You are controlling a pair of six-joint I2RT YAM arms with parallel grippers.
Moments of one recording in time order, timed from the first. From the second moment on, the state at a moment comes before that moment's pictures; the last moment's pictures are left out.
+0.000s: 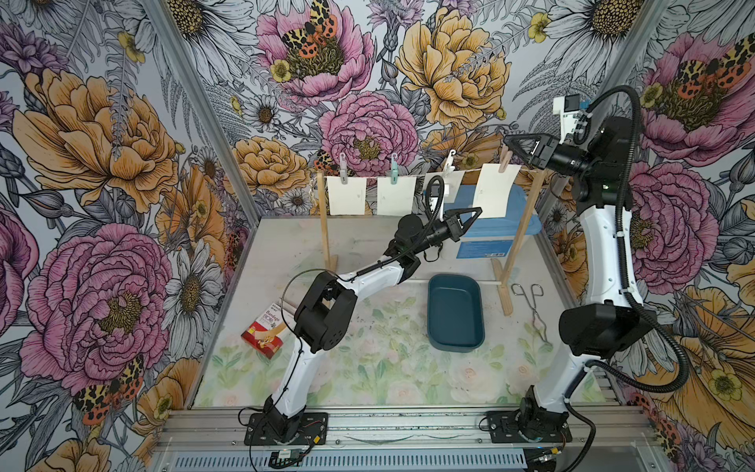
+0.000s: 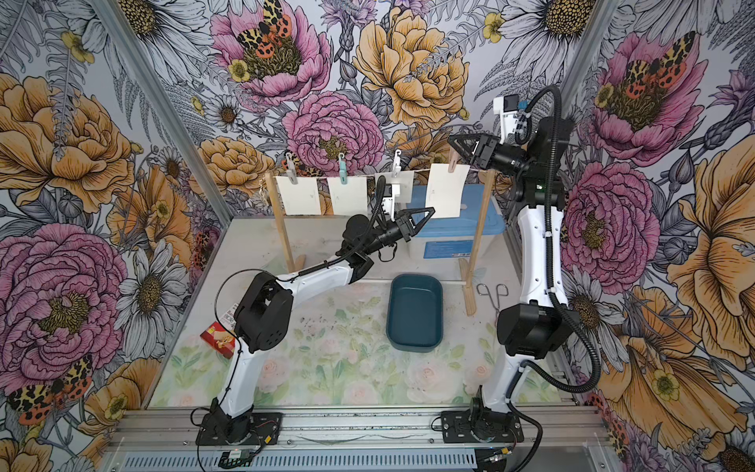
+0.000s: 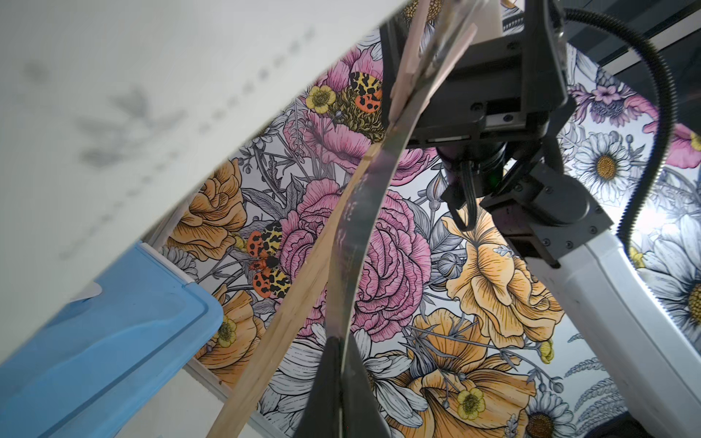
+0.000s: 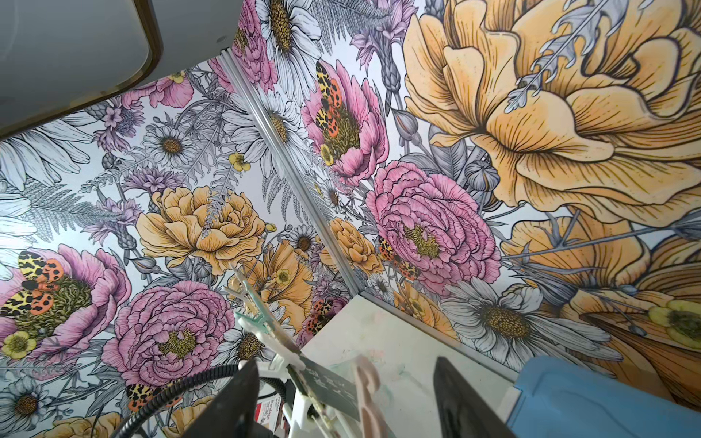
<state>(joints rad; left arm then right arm) -0.74 2.20 1.78 0.81 0.48 -0.89 -0.18 1.86 2.26 -0.31 -1.16 0.54</state>
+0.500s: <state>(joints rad) -0.73 2.23 1.80 0.88 0.57 -1.02 -0.18 1.86 2.26 -0.31 -1.25 0.48</state>
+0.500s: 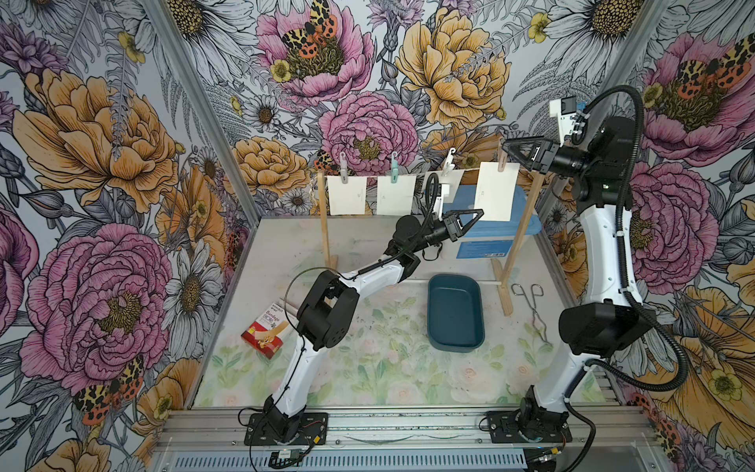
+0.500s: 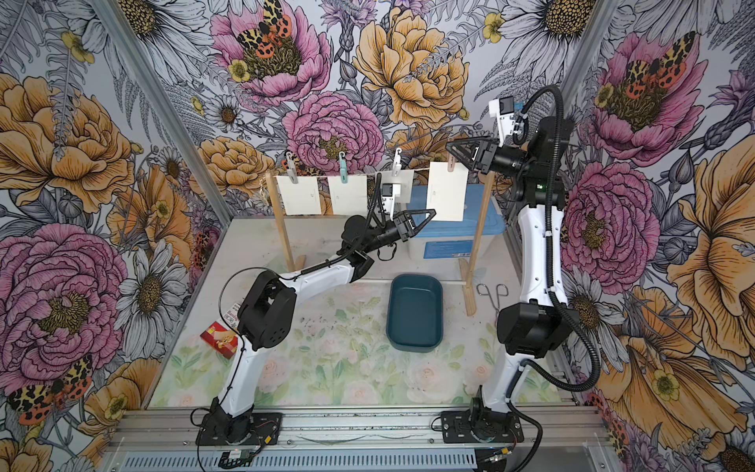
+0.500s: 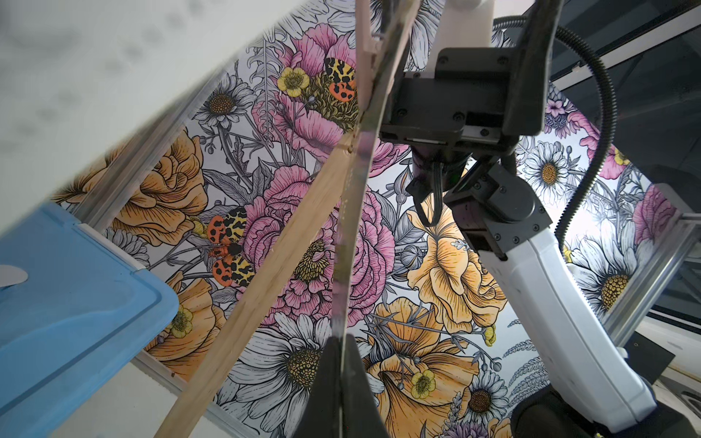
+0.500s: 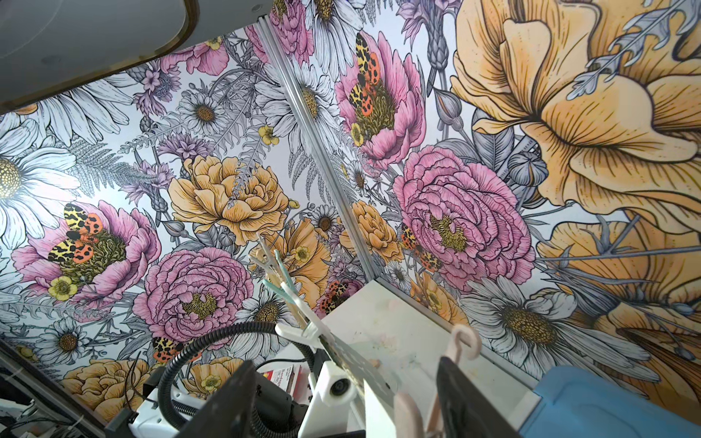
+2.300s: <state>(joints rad) -0.69 2.31 1.90 0.99 0.70 -1.19 -0.15 1.94 2.31 -0.31 -1.34 0.44</state>
